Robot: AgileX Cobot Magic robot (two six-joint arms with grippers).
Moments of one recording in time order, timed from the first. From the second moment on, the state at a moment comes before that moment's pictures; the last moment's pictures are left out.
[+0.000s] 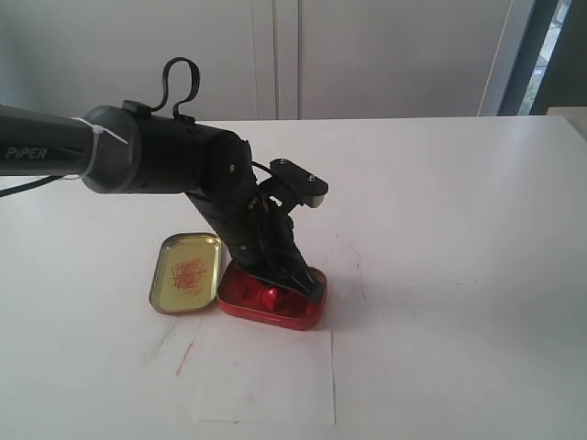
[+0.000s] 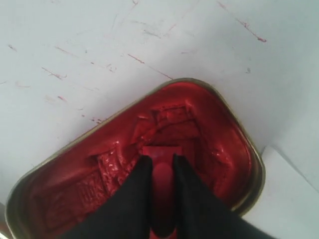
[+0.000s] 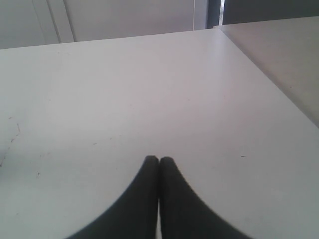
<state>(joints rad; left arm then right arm) -0.75 2.00 -1.39 -0.18 0.64 0.27 -0.10 0.00 0.00 0.05 0.36 0.04</state>
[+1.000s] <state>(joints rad) -0.75 2.00 -1.39 -0.18 0.53 0.27 -0.10 0.00 0.00 0.05 0.36 0.04</state>
